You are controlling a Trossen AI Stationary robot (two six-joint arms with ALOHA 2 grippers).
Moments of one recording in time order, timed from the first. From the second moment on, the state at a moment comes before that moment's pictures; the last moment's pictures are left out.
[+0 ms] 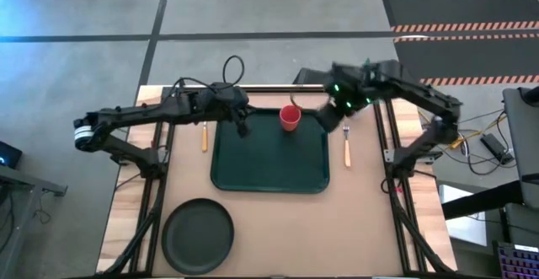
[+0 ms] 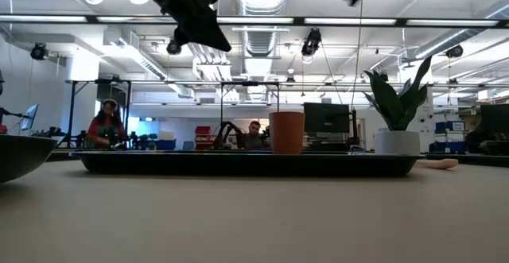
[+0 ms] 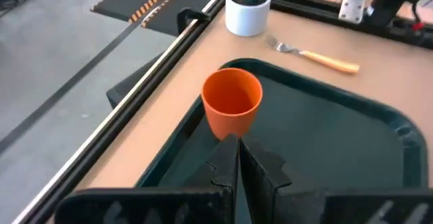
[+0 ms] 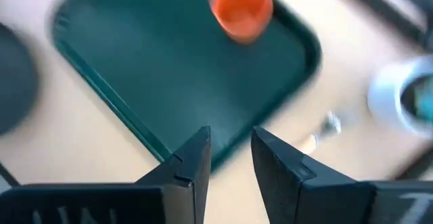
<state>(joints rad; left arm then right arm) 0.31 1.31 1.11 -0.35 -0.12 -0.07 -0.23 1.55 1.93 -1.57 0.03 0.61</state>
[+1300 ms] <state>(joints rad) 0.32 1.24 1.09 -0.41 -0.11 -0.04 -0.26 1.26 0.57 -0.73 0.03 1.23</state>
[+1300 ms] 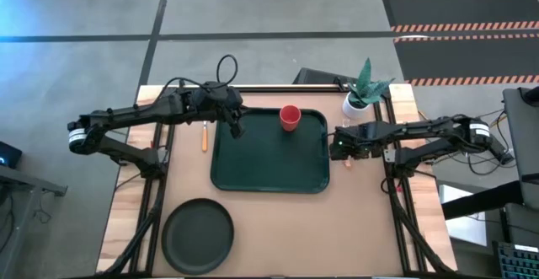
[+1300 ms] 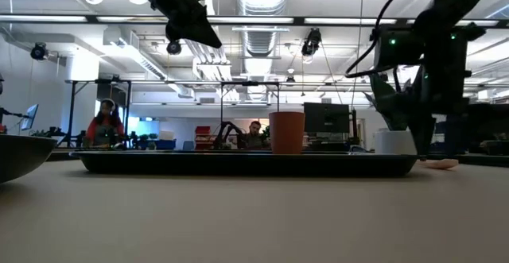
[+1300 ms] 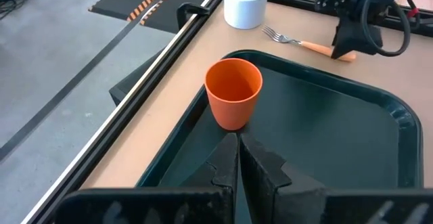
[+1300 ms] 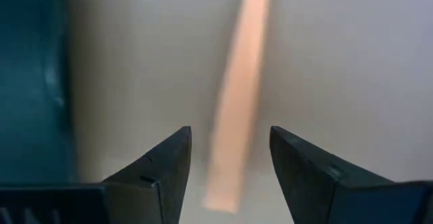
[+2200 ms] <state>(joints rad) 0.32 1.24 1.09 -0.41 -0.11 -0.04 -0.30 1.38 0.51 -0.58 0.05 1.21</state>
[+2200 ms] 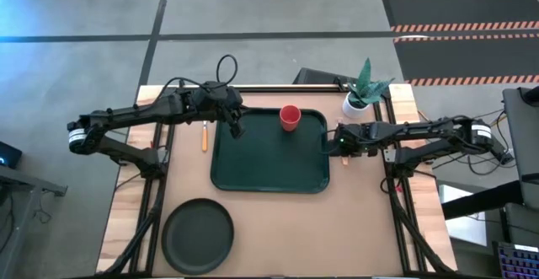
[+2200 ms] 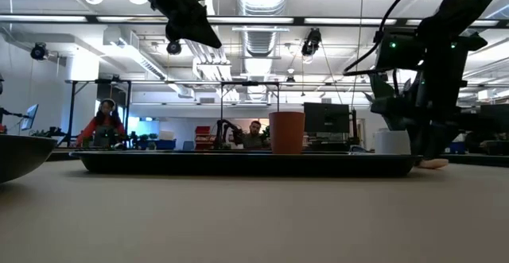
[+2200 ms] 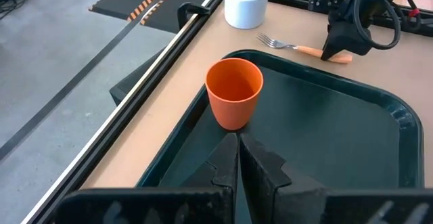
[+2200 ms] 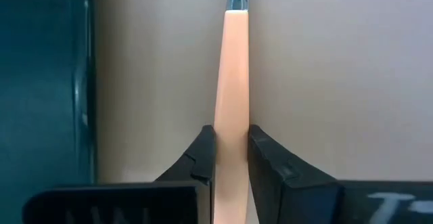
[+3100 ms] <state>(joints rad) 0.32 1.24 1.08 -0.41 -0.11 -0.04 -0.08 1.52 0.92 -0.70 0.10 1.35</state>
